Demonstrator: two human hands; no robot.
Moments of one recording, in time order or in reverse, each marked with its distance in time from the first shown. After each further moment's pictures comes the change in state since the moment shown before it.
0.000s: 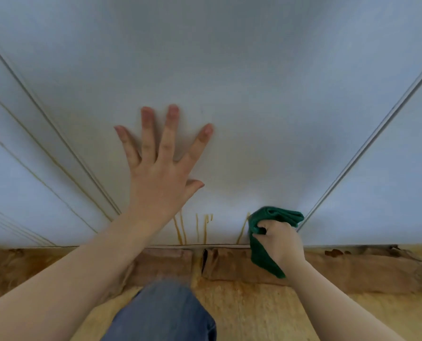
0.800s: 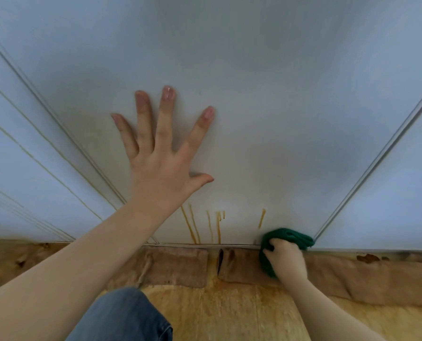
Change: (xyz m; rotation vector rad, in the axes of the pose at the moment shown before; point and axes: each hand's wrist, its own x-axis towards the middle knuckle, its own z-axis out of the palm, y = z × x) left_hand 0.006 -0.001 -0.005 0.036 0.000 -0.039; right_hand 0.012 0.022 0.079 0.172 -0.063 0.132
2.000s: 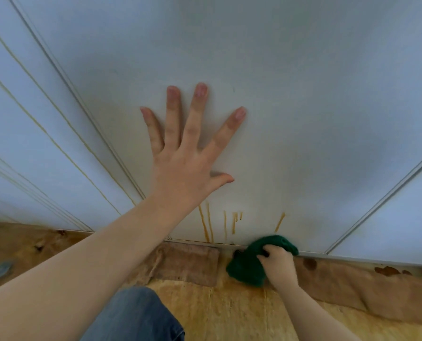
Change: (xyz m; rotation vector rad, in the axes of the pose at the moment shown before) left_hand 0.000 -0.003 0.000 0.004 0.007 0.020; right_hand 0.008 -0.021 0.039 0.110 -0.092 -0.073
